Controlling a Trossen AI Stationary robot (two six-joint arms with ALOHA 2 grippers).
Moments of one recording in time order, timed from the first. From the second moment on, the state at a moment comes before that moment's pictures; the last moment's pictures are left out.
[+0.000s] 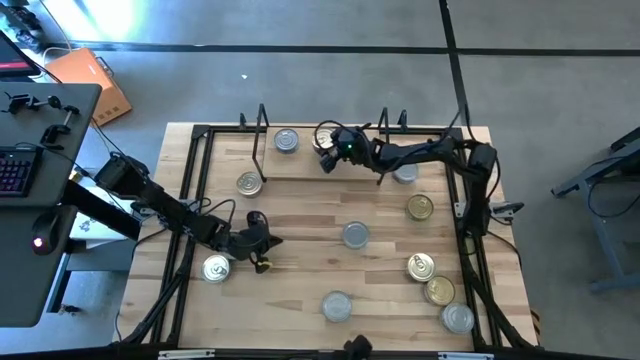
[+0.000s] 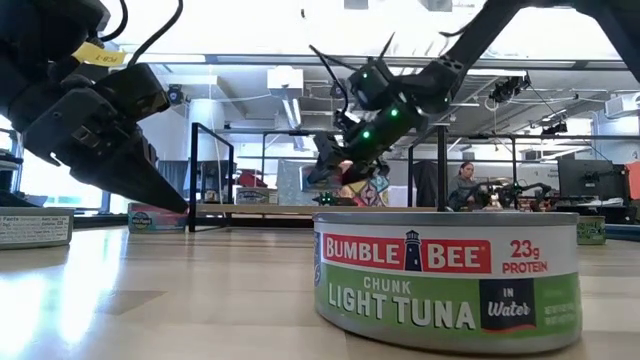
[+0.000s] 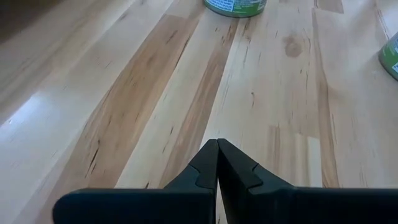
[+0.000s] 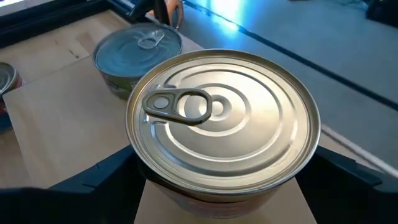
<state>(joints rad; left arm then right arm) -0.45 1.45 0.32 0.40 -0.54 -0.52 -0.43 1.94 1.12 0.29 0.23 0.17</state>
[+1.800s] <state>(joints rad) -0.45 1.45 0.32 0.42 -0.54 -0.49 -0.50 1.97 1.12 0.29 -0.03 0.04</state>
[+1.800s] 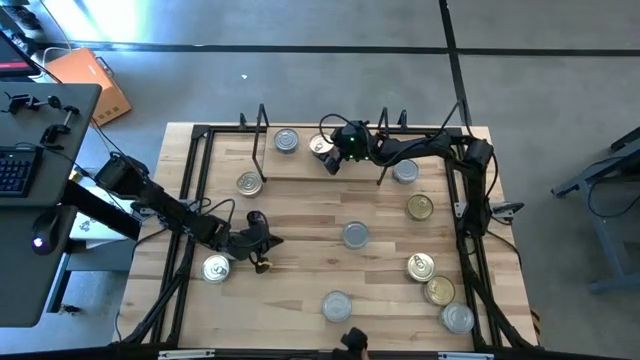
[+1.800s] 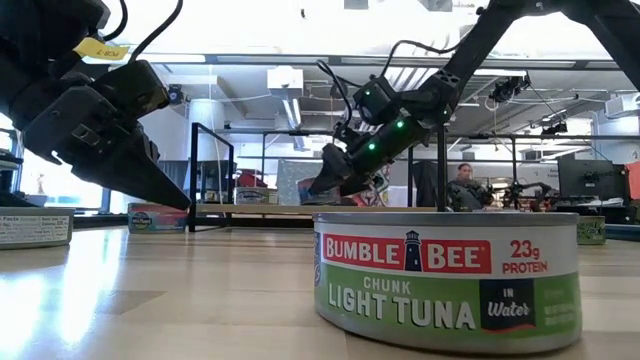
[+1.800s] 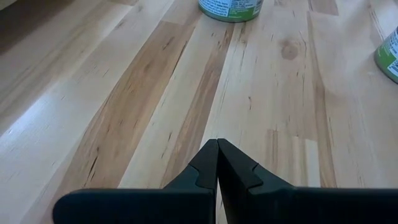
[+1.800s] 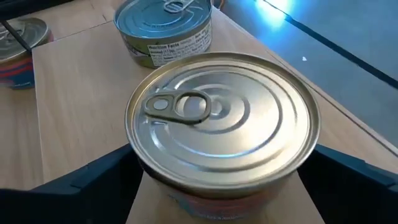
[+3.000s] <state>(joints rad) -0.45 1.45 0.32 0.42 -0.54 -0.49 -0.50 1.97 1.15 0.06 -0.04 -0.11</state>
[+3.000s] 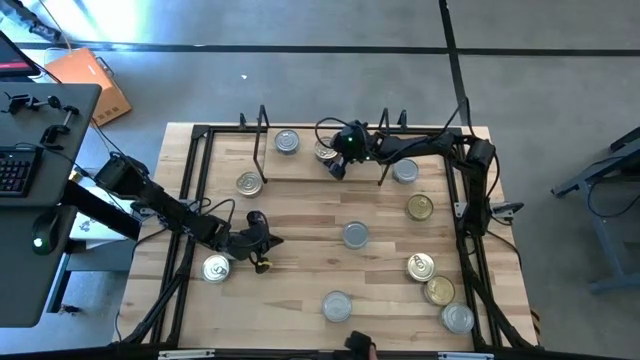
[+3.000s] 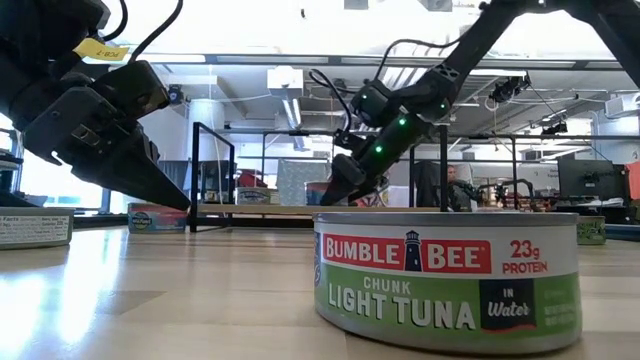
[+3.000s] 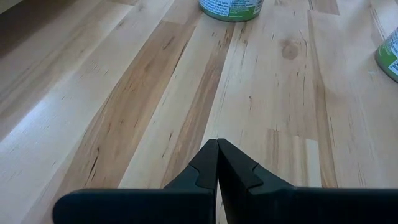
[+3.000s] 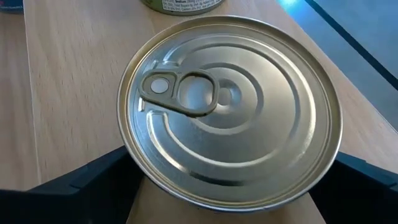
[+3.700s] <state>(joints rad) -0.45 1.45 0.33 0.42 -0.54 -0.49 -0.49 1.98 1.50 -0.56 0.00 -0.14</state>
